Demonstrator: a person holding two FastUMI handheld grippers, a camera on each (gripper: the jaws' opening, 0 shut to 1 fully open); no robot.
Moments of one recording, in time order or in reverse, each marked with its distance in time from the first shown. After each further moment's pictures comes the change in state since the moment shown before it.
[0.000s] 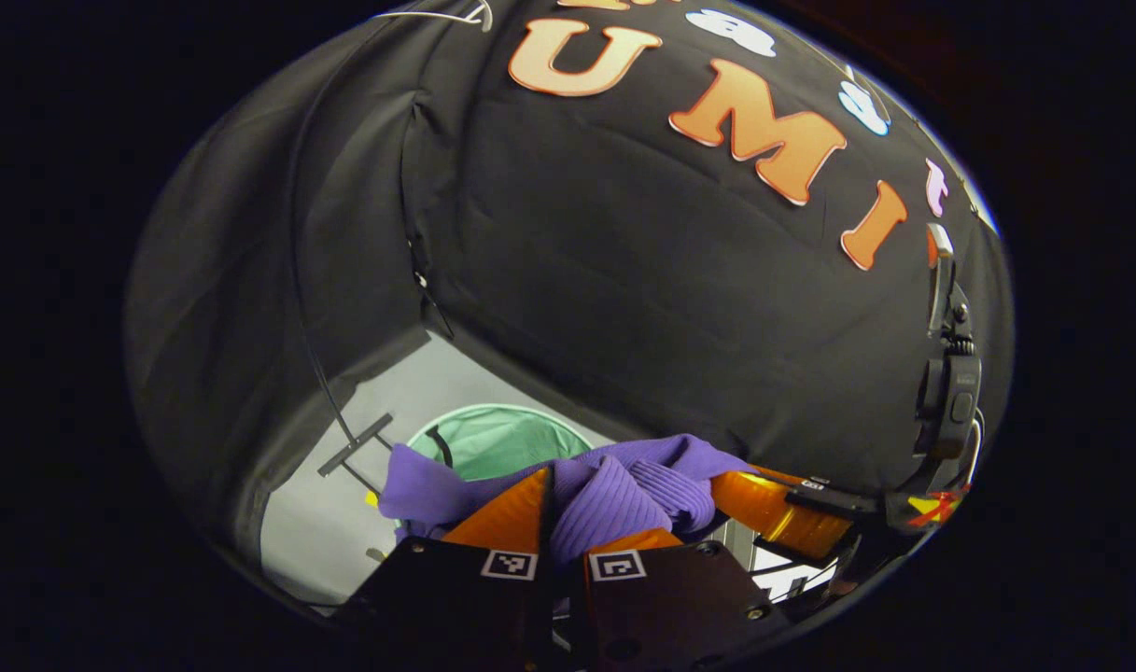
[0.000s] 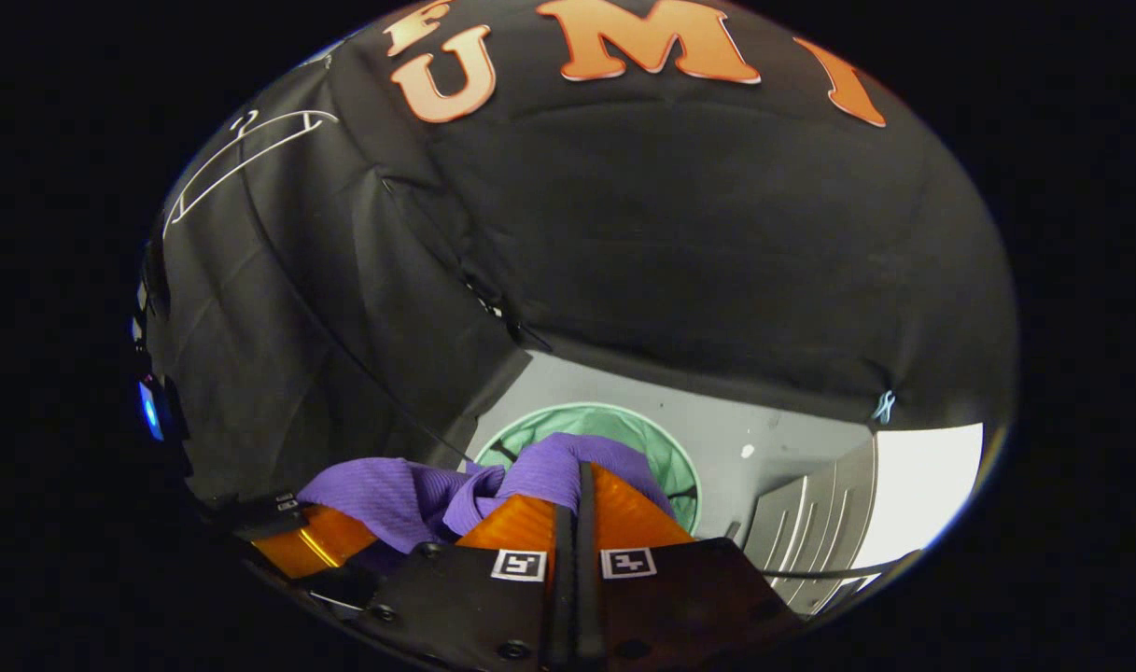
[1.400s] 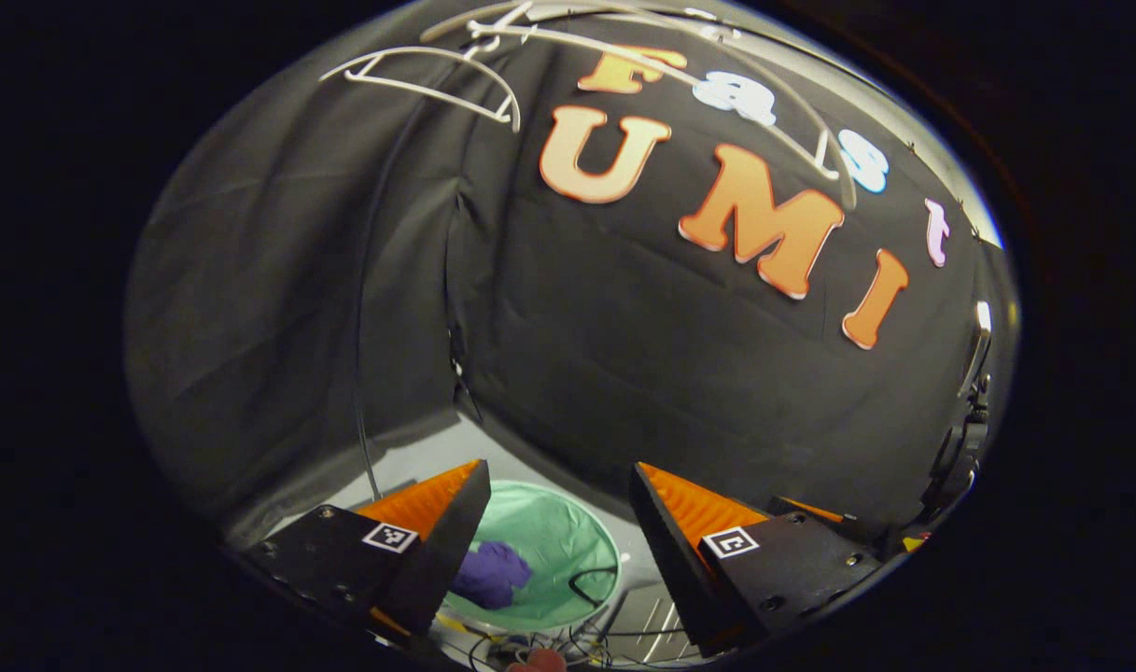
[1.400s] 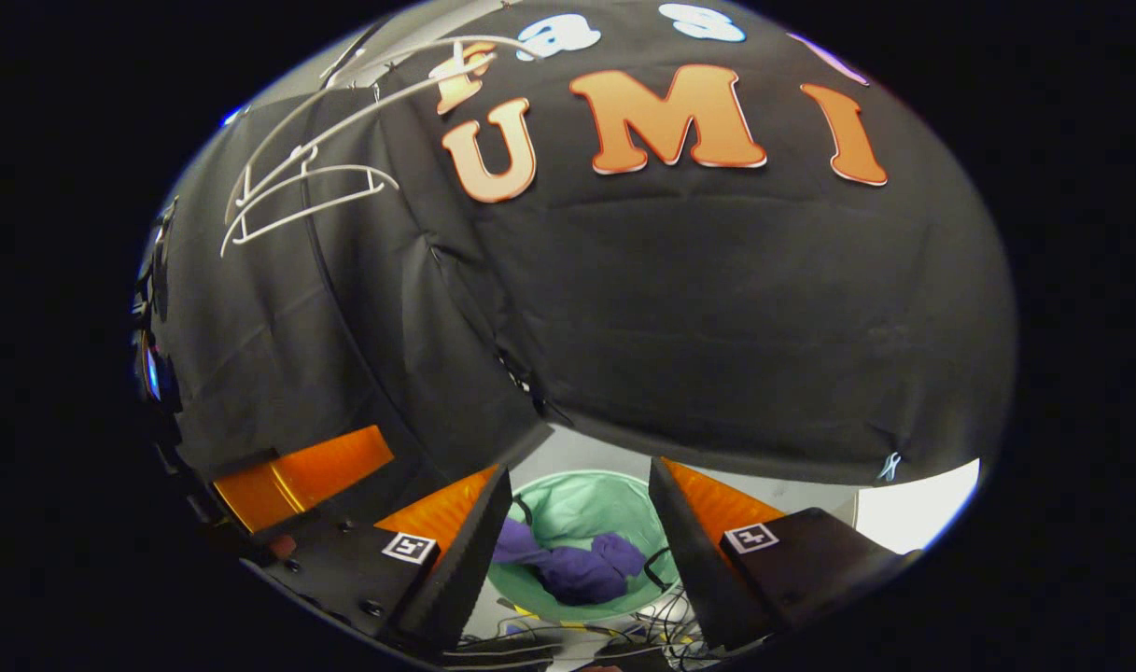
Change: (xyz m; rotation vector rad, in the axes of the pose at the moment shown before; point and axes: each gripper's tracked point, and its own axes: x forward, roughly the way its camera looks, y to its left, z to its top) left arm -0.099 -0.004 0.099 -0.054 -0.447 0.115; right arm -0.119 0.014 0.074 -0.064 -0.360 0.118
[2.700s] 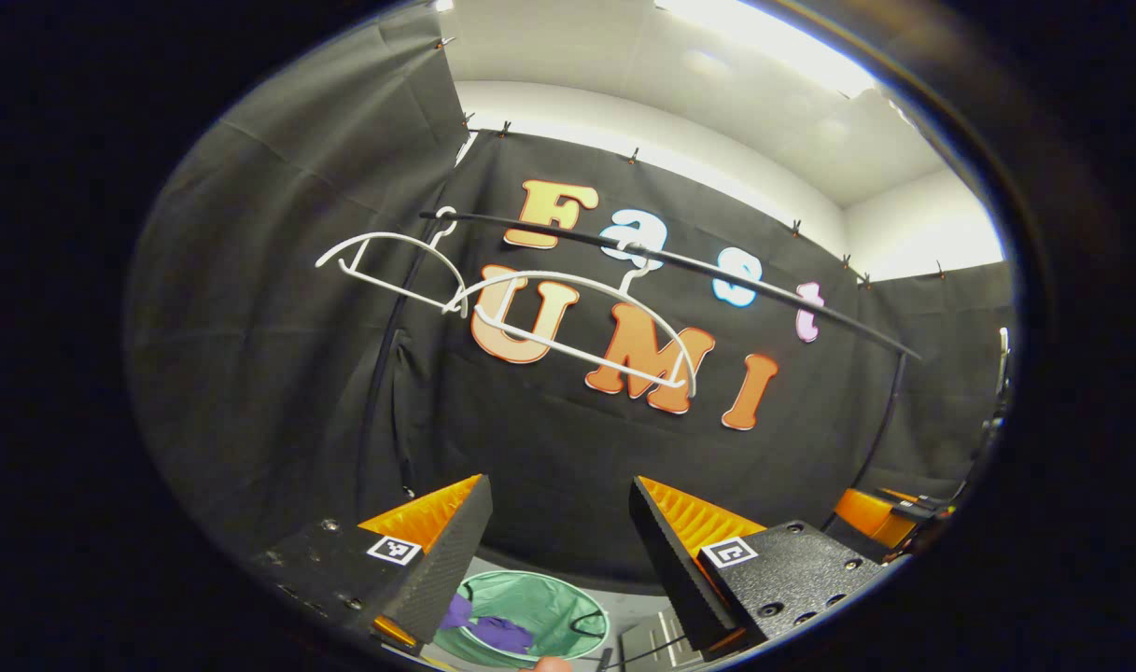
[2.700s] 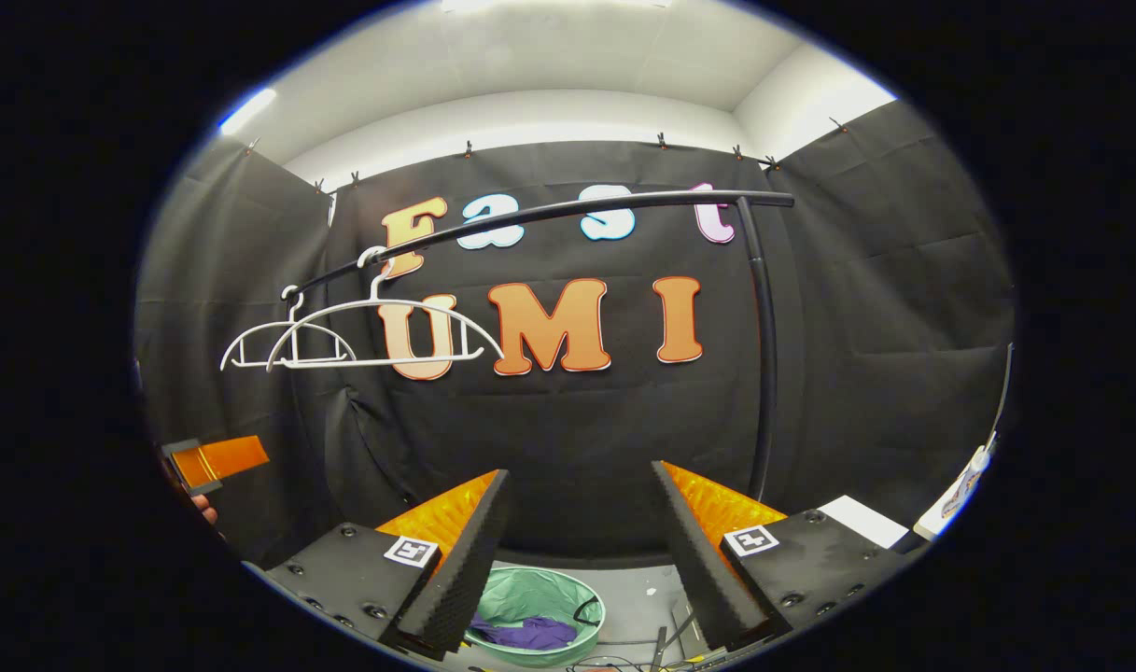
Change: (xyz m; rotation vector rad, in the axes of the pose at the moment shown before) left arm -0.179 0.010 0.154 0.077 -0.302 -0.316; right arm -0.294 0.043 0.073 -0.047 -0.543 -0.433
